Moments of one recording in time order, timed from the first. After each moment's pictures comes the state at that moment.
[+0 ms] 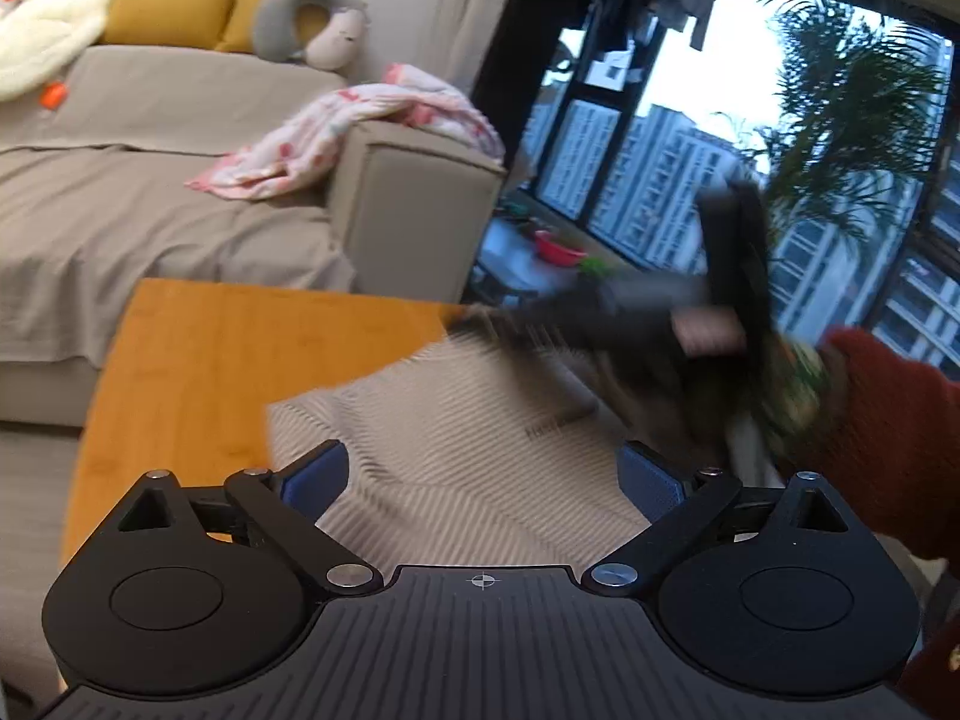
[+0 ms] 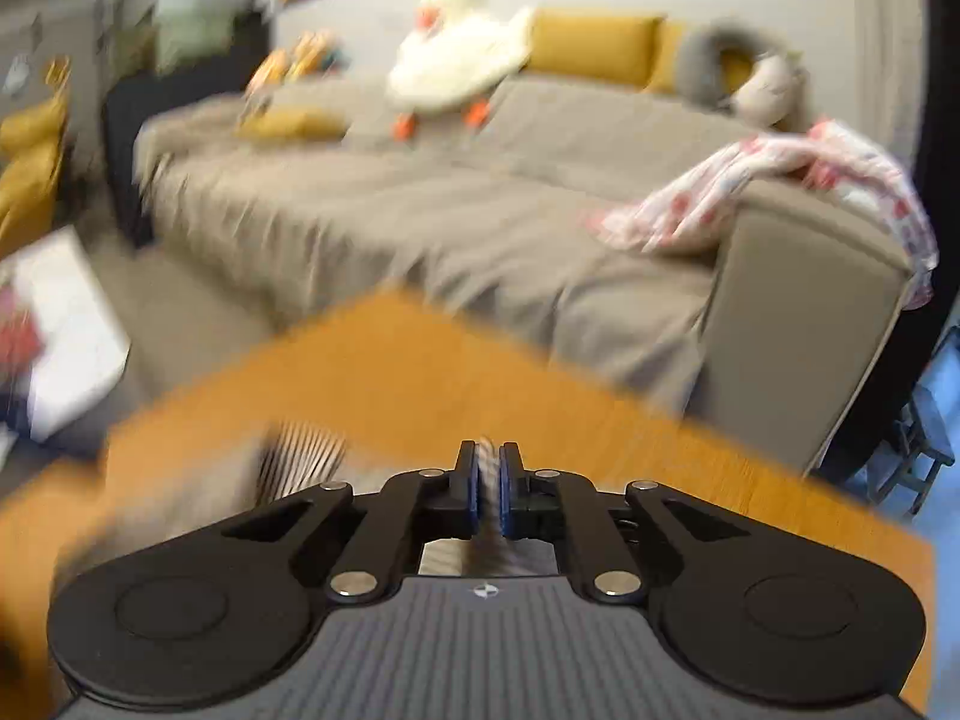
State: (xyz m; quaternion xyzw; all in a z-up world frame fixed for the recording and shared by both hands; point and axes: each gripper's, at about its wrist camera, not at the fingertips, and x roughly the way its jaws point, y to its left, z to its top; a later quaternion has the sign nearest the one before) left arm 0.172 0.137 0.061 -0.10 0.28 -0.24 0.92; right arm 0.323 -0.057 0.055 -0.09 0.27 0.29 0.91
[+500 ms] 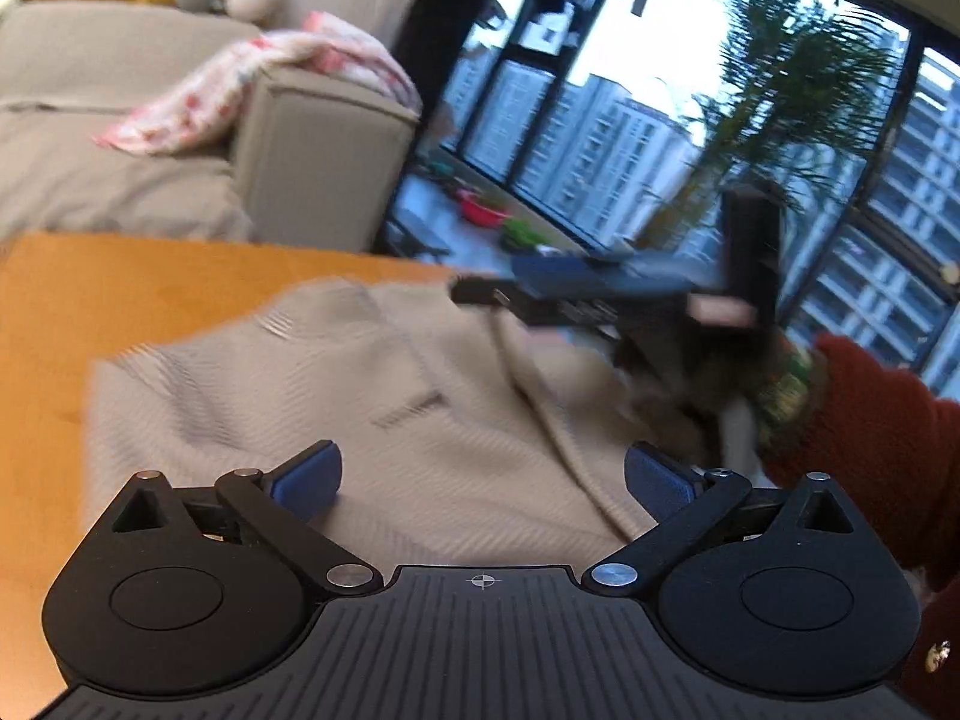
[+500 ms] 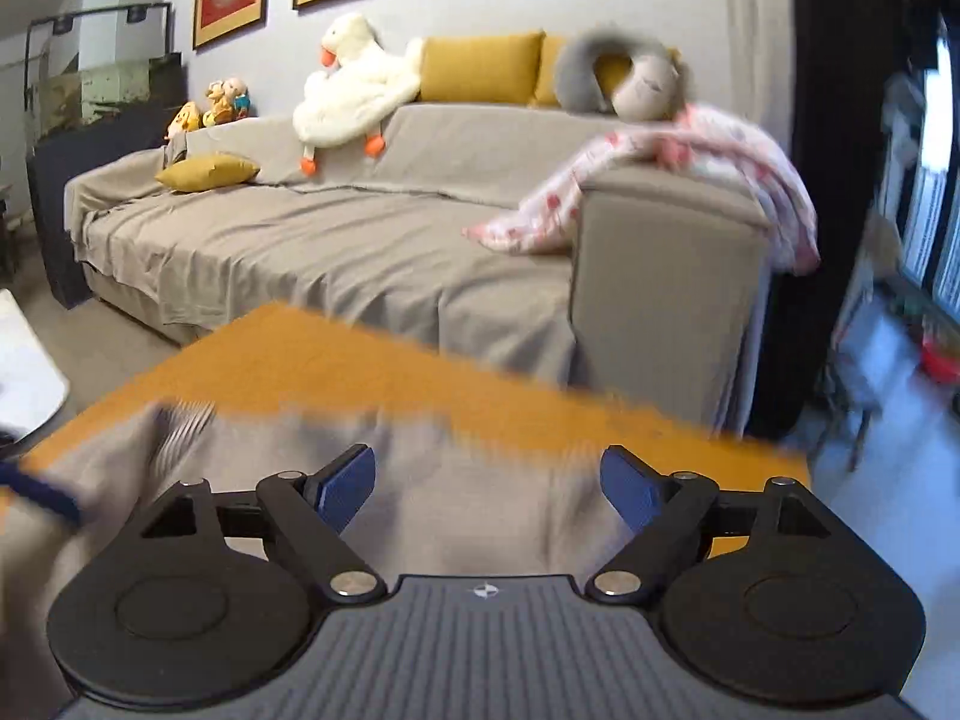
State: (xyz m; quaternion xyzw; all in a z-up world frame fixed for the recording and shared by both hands) left arm 0.189 0.076 0.029 -0.11 0.32 -0.33 0.88; right arm 0.258 -0.185 0.033 -0.05 0.29 0.23 0.93
